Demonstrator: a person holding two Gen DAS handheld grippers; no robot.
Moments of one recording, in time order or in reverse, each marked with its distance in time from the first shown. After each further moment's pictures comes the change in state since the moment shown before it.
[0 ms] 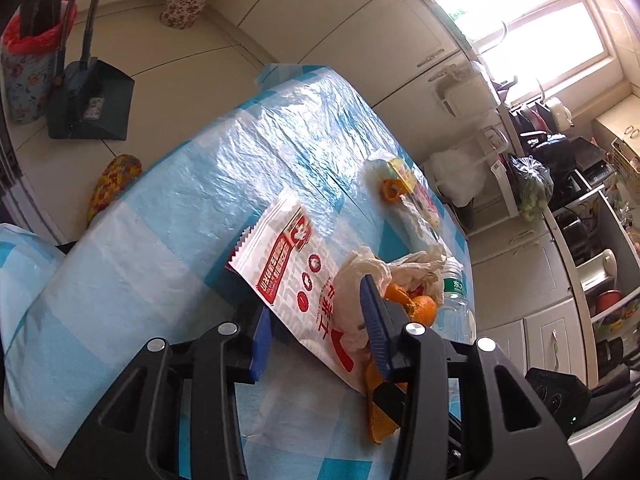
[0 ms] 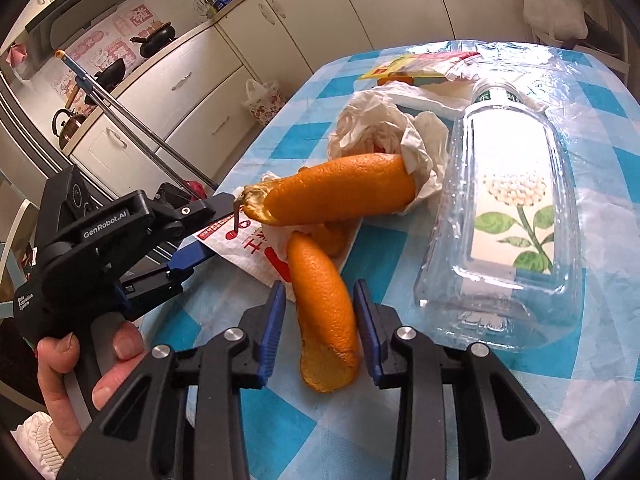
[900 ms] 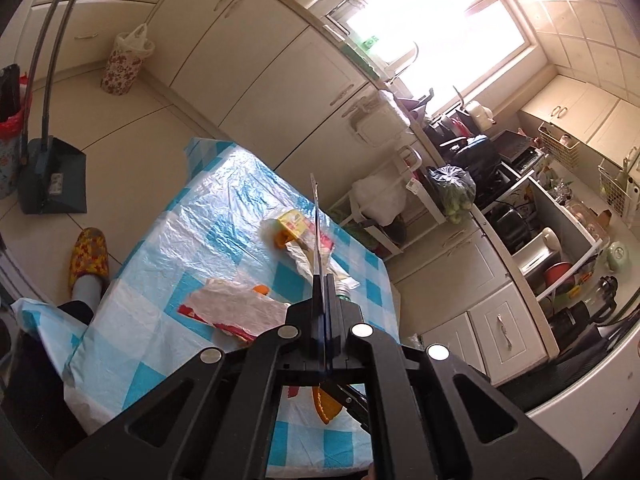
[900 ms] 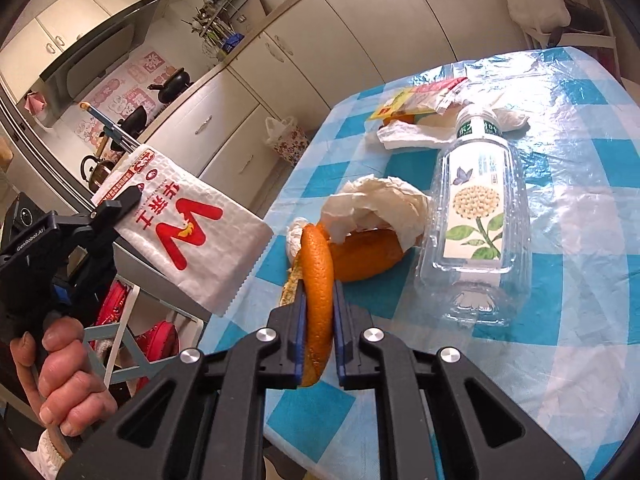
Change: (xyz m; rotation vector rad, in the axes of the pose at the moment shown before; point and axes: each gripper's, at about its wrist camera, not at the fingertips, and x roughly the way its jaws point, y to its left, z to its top) left arm -0.143 -0.069 0.010 0.165 -0.138 -0.193; right arm -0.051 0.000 -0.011 0.084 -0.134 0.135
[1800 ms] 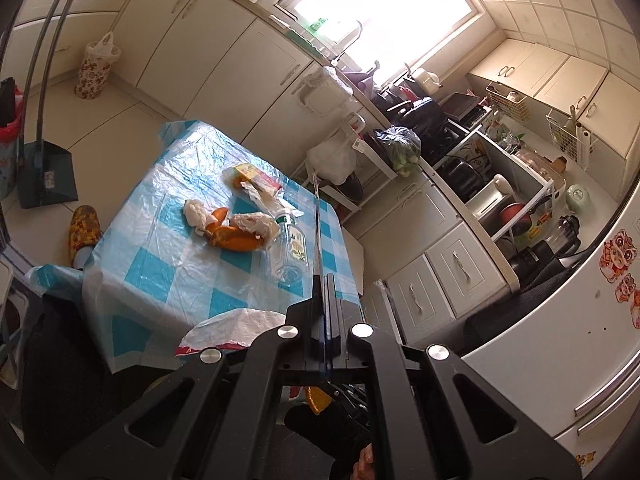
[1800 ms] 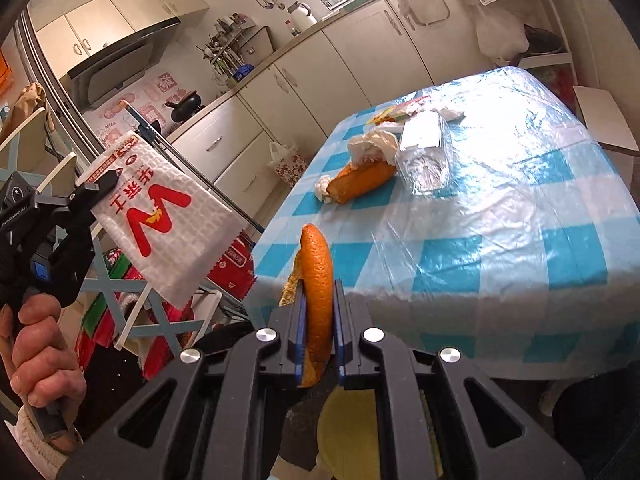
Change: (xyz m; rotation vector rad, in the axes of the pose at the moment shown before) left arm -0.134 -0.046 -0.099 0.105 0.082 -0.099; right arm -0.098 0.035 -0.121 -0.001 -0.096 -0.076
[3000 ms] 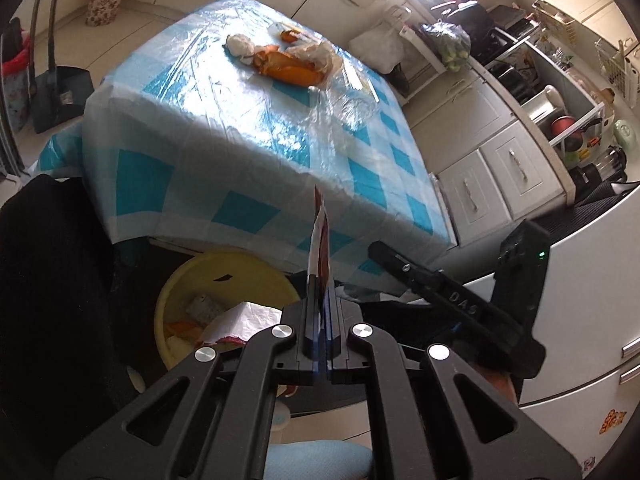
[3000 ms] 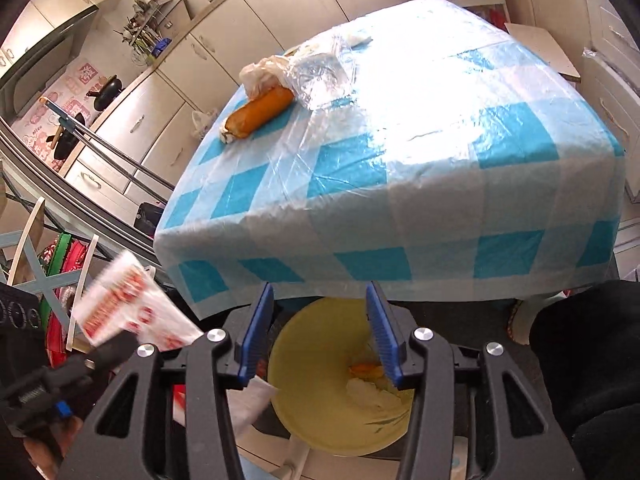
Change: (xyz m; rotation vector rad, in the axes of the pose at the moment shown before) left arm 0.074 0.059 -0.120 0.003 0.358 0.165; right arm 0.012 -0.038 -0.032 0.141 0.102 -0.207
